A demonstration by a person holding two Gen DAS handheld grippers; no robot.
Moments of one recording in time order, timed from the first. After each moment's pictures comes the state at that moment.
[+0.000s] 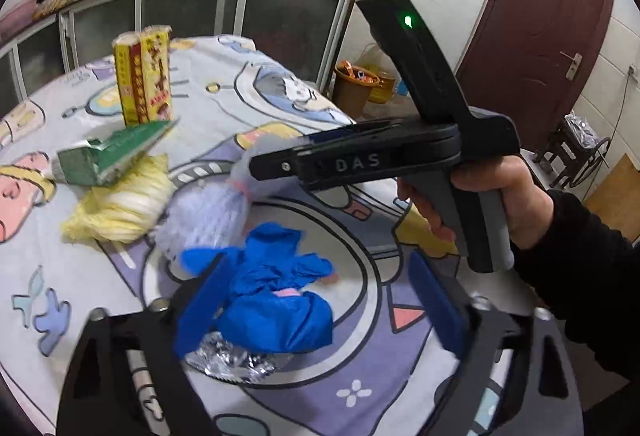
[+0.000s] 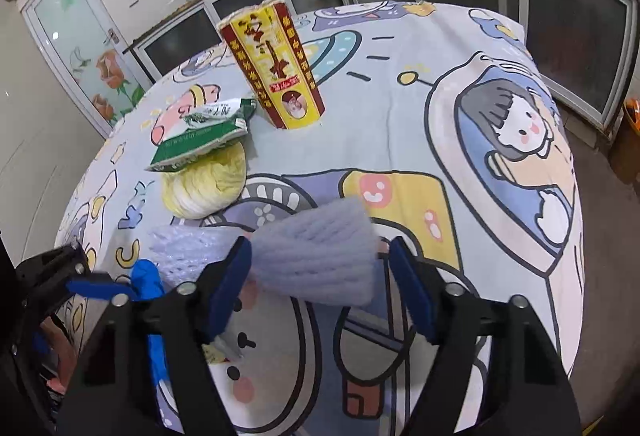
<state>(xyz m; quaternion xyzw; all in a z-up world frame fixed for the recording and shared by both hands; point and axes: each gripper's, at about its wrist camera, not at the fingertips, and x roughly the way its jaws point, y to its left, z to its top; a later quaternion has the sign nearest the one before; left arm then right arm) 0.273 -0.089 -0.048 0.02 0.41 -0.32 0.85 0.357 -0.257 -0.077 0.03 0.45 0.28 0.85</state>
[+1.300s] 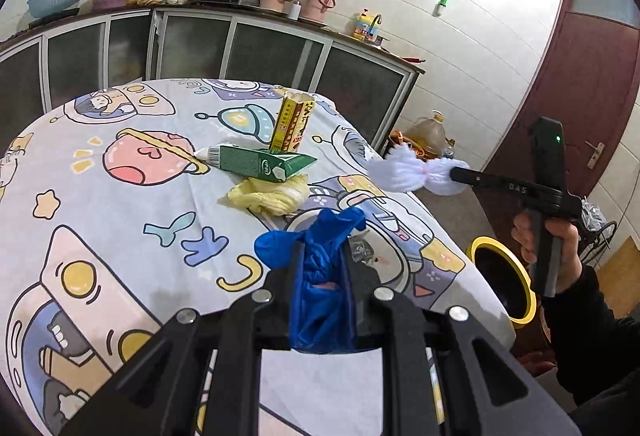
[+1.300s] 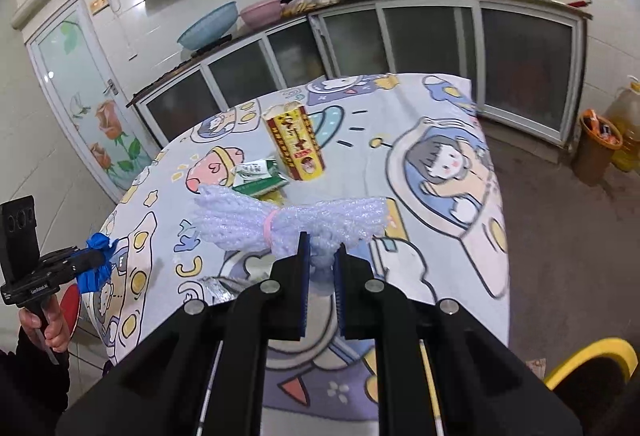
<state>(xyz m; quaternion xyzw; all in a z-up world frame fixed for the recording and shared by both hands) 0.181 0.065 0.024 -0.09 0.34 -0.22 0.91 0.245 -0.320 0.021 0.08 0.36 0.22 0.90</state>
